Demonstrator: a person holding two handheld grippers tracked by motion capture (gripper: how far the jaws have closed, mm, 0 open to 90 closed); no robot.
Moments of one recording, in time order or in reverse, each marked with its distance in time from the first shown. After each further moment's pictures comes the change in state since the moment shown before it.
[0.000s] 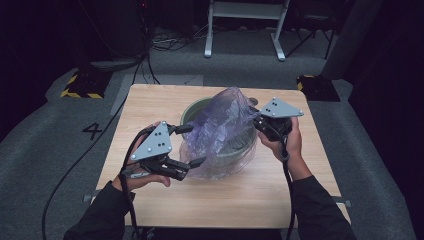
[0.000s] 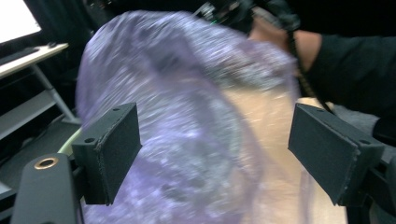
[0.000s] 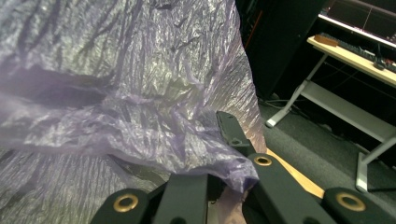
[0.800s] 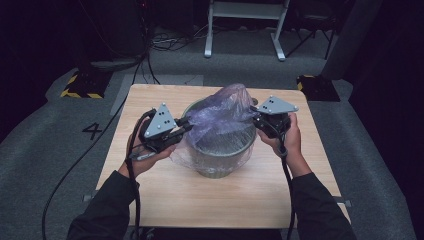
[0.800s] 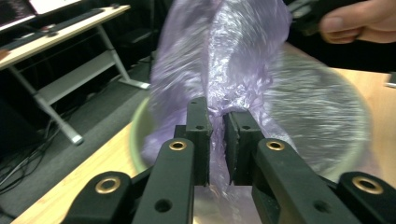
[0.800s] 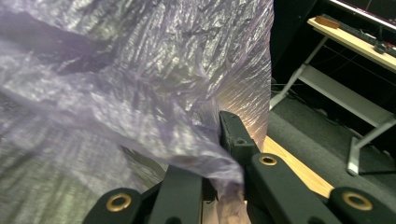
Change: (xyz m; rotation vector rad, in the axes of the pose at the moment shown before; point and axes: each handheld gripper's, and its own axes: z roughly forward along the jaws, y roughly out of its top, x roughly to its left) left arm 0.052 -0.019 0.017 0.141 0.246 -0.074; right arm -0.009 -0.008 0.015 0.079 -0.016 -0.014
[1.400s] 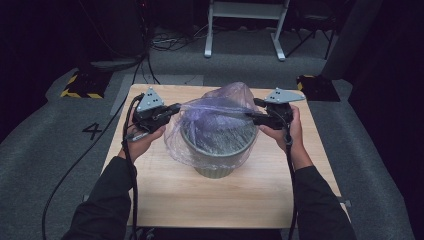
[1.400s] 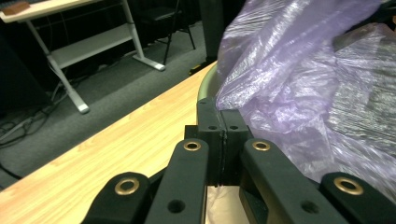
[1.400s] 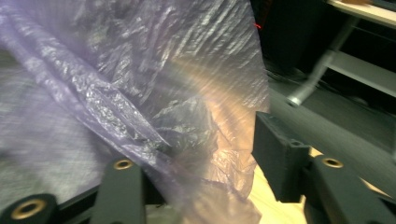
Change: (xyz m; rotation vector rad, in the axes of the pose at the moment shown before) left arm 0.056 -0.026 0.026 0.033 0.055 -0.169; right arm -0.030 -0.009 0.016 -0.037 0.098 0.108
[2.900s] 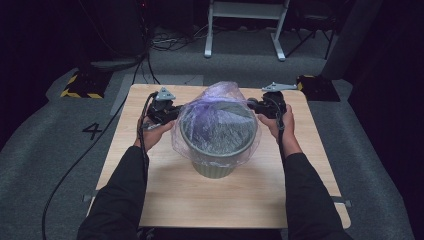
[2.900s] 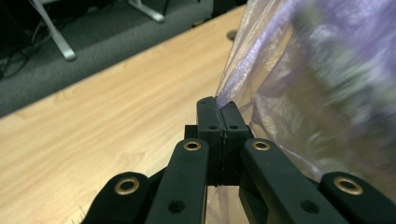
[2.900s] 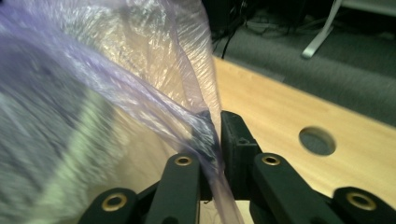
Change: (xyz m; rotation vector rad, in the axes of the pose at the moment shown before) left arm 0.038 -0.038 0.081 0.186 -0.004 -0.114; right arm -0.044 -0.027 0.061 0.154 0.035 0.239
